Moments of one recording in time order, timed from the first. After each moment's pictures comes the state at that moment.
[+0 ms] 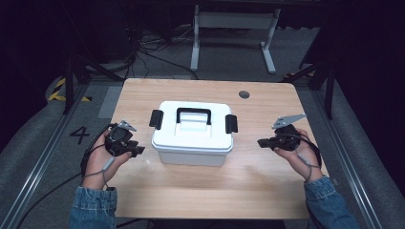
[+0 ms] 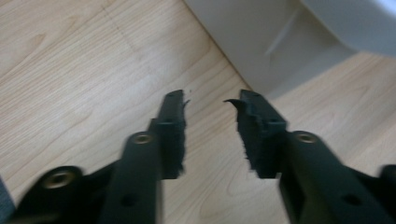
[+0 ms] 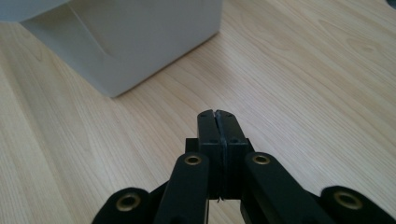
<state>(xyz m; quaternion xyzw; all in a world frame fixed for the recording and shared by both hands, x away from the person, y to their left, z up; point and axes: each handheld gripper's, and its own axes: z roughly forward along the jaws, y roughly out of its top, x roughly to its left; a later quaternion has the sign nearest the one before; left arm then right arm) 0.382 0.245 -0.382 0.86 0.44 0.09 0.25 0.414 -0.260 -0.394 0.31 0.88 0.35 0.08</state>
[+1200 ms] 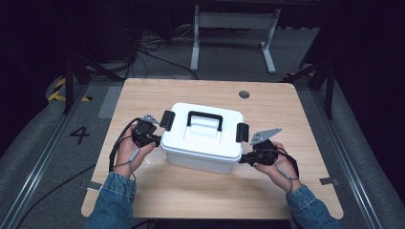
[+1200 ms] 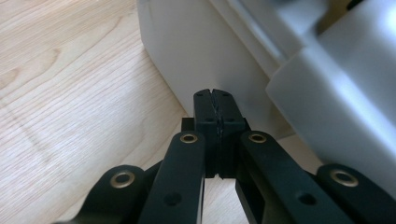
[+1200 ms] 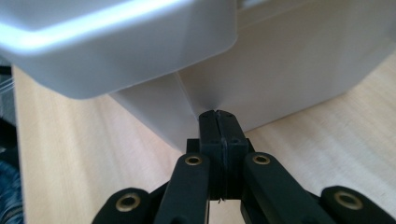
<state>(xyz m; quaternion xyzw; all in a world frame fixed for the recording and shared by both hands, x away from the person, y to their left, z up) 0.421 0.192 -0.407 0.85 0.40 0.03 0.34 0.385 -0.208 -0.426 0.26 0.89 0.38 0.01</state>
